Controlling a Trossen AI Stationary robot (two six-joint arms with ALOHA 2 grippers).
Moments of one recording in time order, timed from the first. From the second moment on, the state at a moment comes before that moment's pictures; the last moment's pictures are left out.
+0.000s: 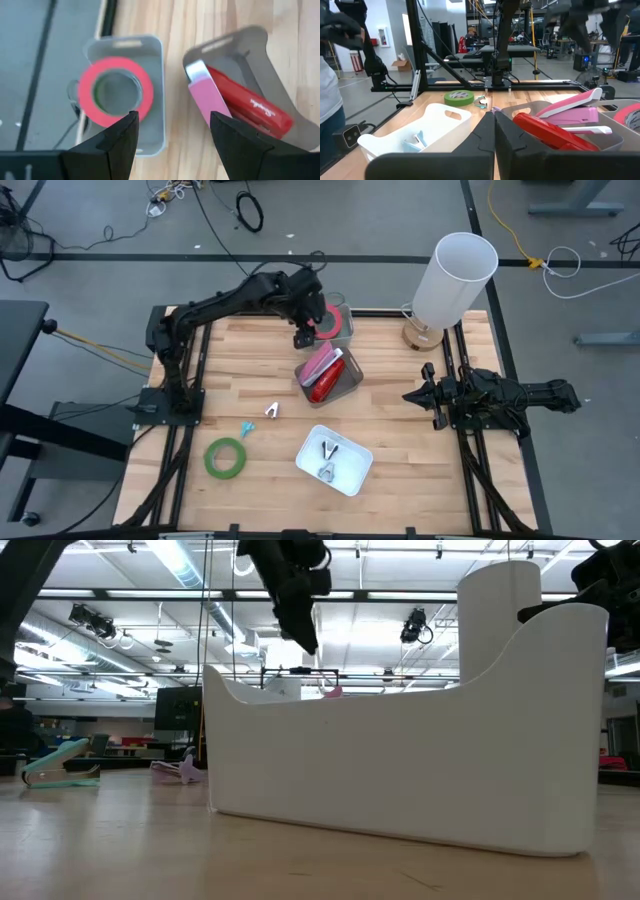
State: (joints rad) left arm 0.45 1.86 1.88 -1.03 0.04 0.35; right arm 0.04 0.00 0.02 0.02 -0.07 0.03
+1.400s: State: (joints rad) left arm 0.25 1.22 1.03 -0.75 -0.05 0.01; right arm 0.04 0.00 0.02 0.02 -0.07 0.03
